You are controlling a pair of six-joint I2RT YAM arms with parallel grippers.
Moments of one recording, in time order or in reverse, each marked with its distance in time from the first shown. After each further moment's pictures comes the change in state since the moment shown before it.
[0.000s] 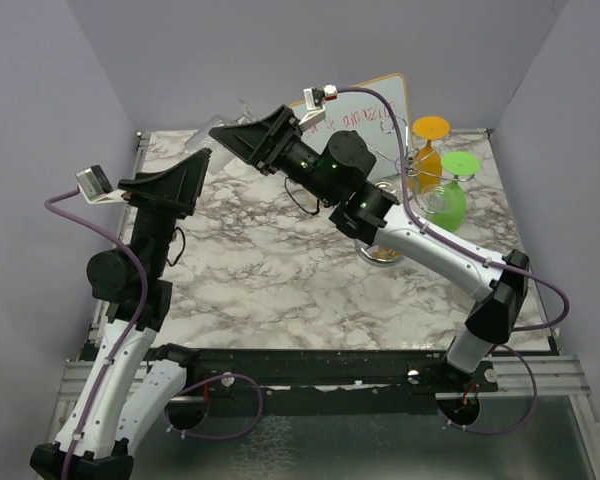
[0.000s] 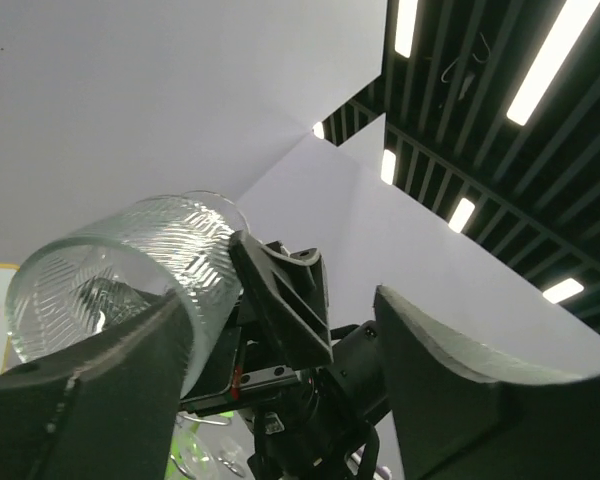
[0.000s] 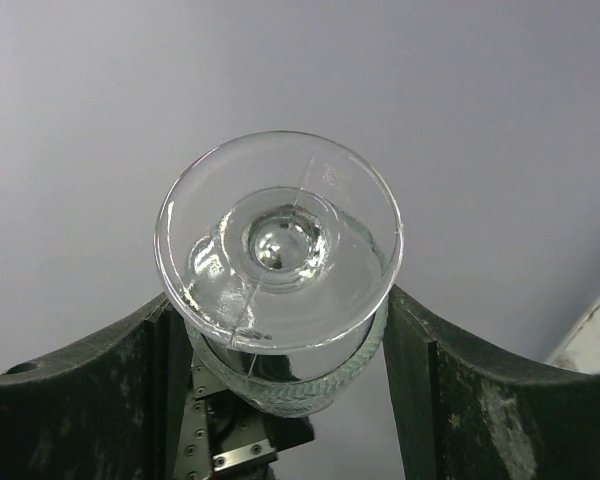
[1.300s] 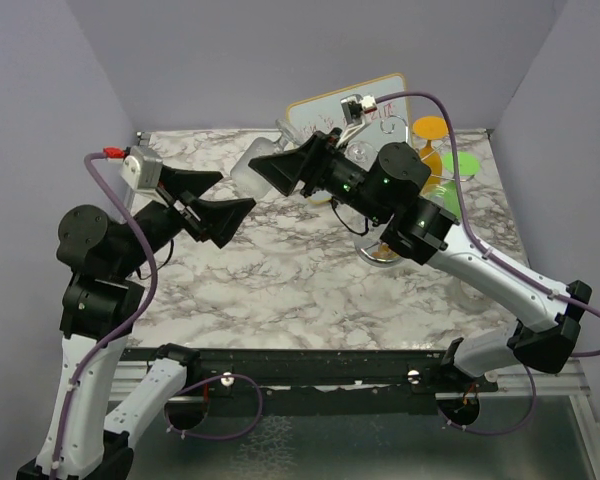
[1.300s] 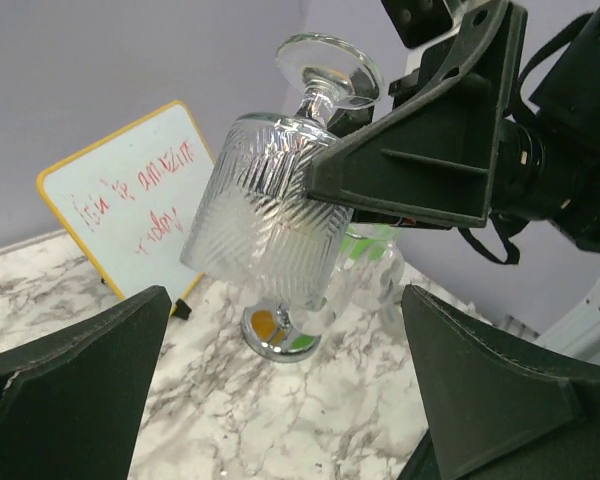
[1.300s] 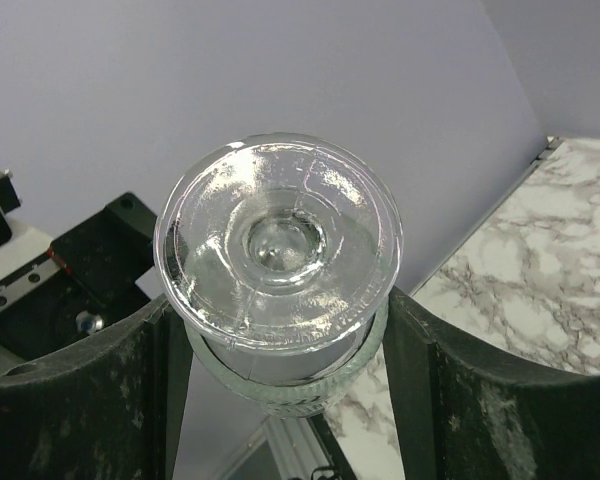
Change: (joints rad) left arm 0.000 0.043 0.438 -0.880 0.427 0.849; right arm 0.002 -0.291 -0.185 -0.217 0.025 -0.383
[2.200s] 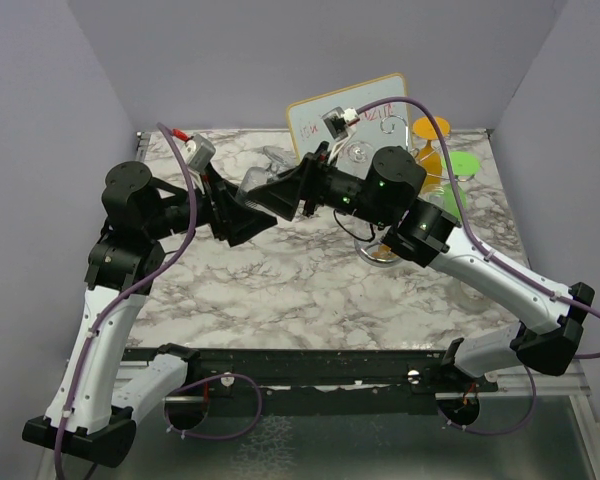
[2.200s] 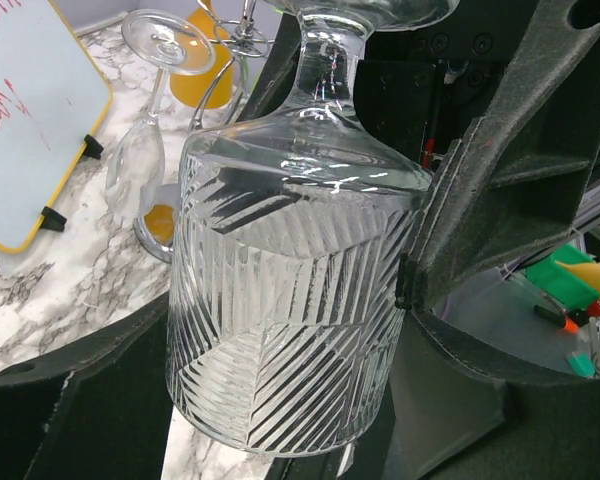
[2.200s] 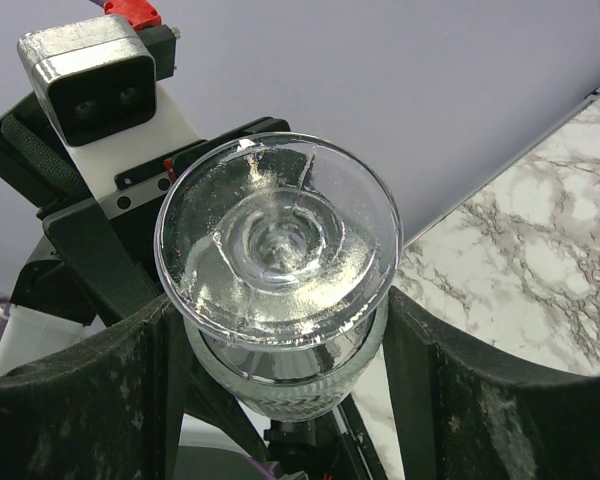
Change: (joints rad) left arm -0.004 0.193 0.024 -0.132 0.367 0.021; right arm -0.003 -0.028 -0.044 -0.089 -0.215 -0.045
